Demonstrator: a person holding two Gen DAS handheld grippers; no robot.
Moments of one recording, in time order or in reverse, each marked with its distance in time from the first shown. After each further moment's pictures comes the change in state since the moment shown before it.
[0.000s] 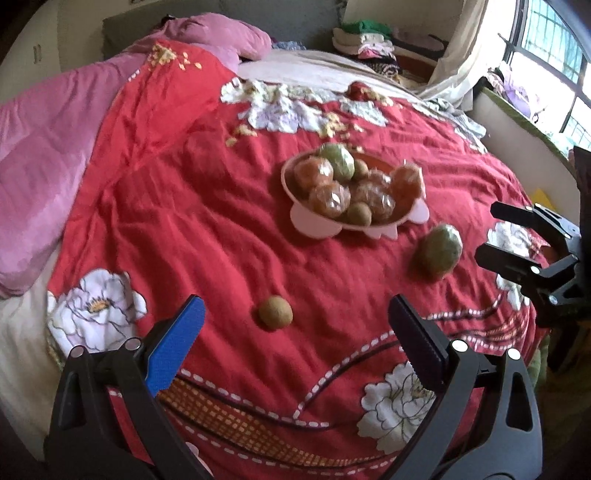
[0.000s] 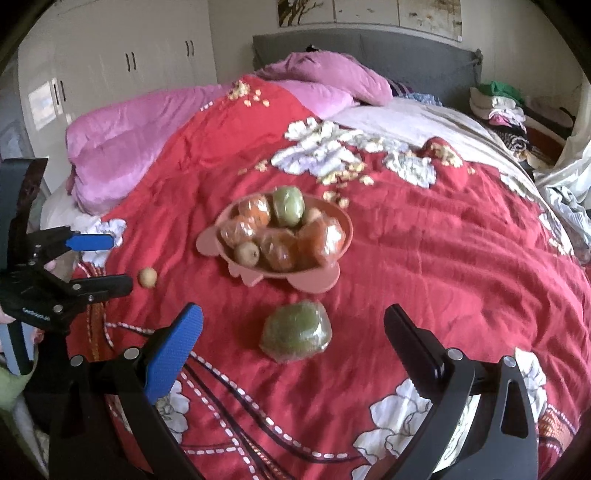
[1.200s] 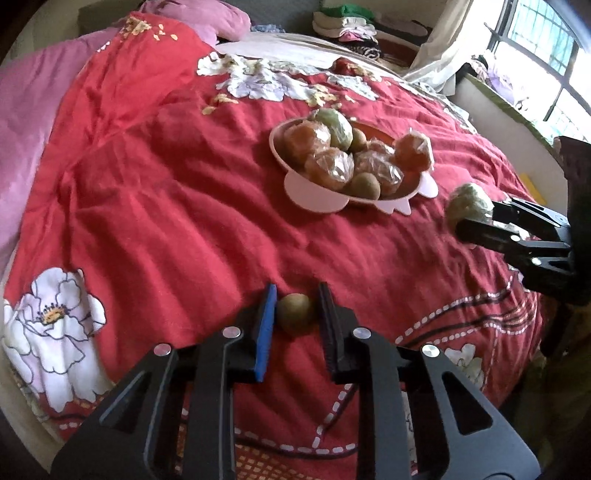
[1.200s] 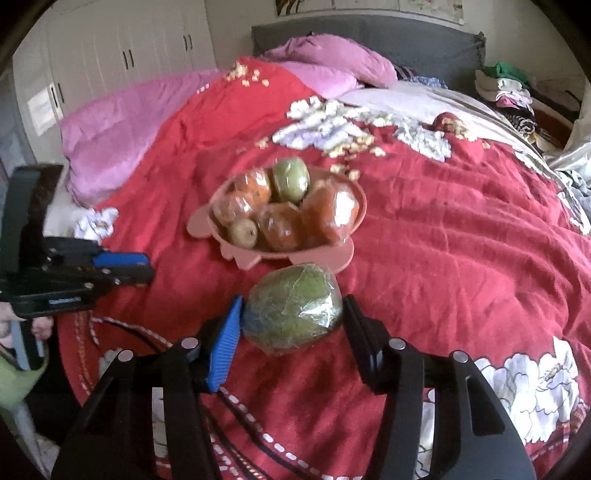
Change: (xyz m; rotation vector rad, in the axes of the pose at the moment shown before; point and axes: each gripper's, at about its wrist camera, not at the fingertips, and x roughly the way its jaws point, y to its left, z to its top) left arm 0.037 0.014 -0.003 0.022 0.044 -0.102; right arm 0.031 -0.006 -0.009 0.037 0.018 0.050
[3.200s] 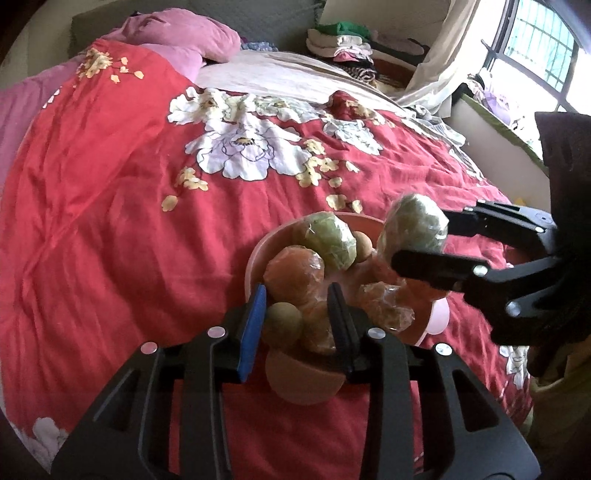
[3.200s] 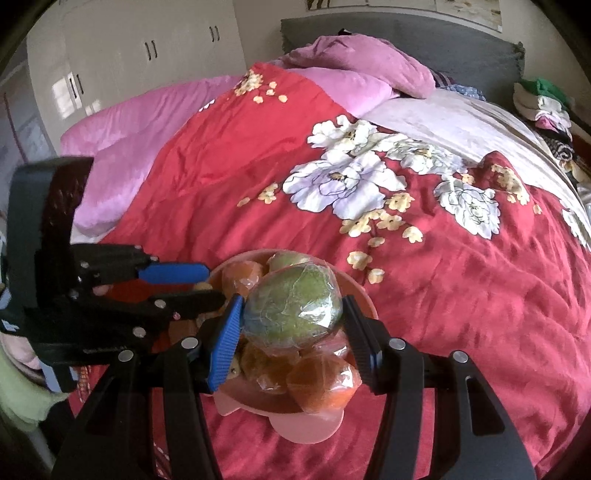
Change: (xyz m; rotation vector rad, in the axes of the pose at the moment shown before) left arm 0.041 -0.005 0.100 -0.003 -0.065 -0.041; right arm 0.056 -0.012 0.105 -0.094 0.050 0.095
